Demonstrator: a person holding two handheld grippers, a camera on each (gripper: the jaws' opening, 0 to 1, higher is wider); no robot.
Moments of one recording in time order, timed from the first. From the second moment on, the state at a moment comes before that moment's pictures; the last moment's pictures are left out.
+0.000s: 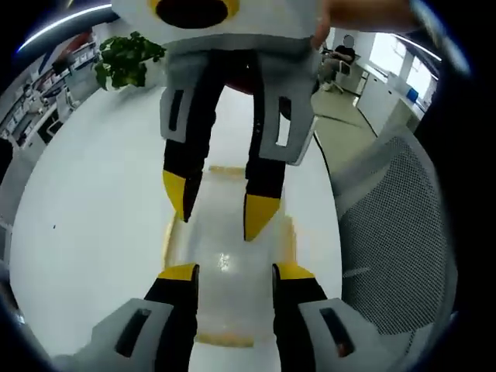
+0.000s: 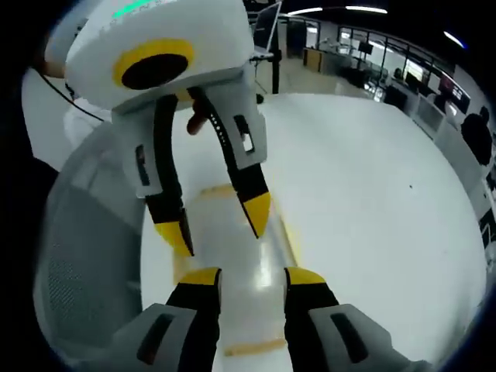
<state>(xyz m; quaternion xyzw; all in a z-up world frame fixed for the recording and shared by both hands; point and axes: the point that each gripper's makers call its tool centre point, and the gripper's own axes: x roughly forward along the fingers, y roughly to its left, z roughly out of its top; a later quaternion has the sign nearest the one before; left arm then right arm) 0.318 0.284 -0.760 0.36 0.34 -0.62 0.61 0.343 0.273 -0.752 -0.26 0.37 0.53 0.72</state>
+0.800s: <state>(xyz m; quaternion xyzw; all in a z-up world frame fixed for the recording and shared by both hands) 0.317 0.280 -0.766 0.40 0.33 -0.59 0.62 0.360 0.268 -0.765 -0.25 0.42 0.56 0.67</state>
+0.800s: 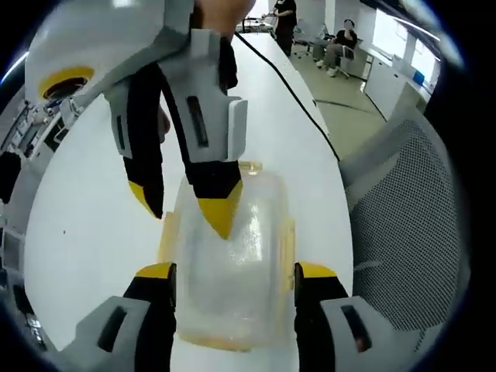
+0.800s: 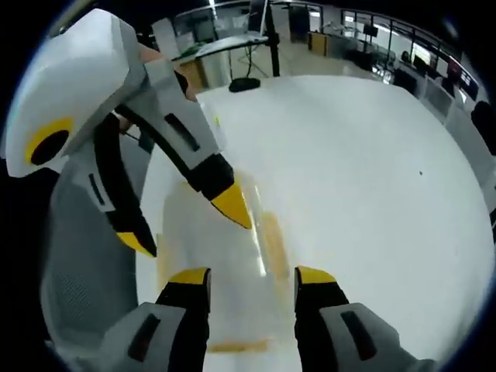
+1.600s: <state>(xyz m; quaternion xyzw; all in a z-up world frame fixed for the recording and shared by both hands) 0.318 0.274 -0.772 0.45 0.32 -0.55 0.63 0.362 0.280 -0.775 -0.24 0.50 0.62 0.55</state>
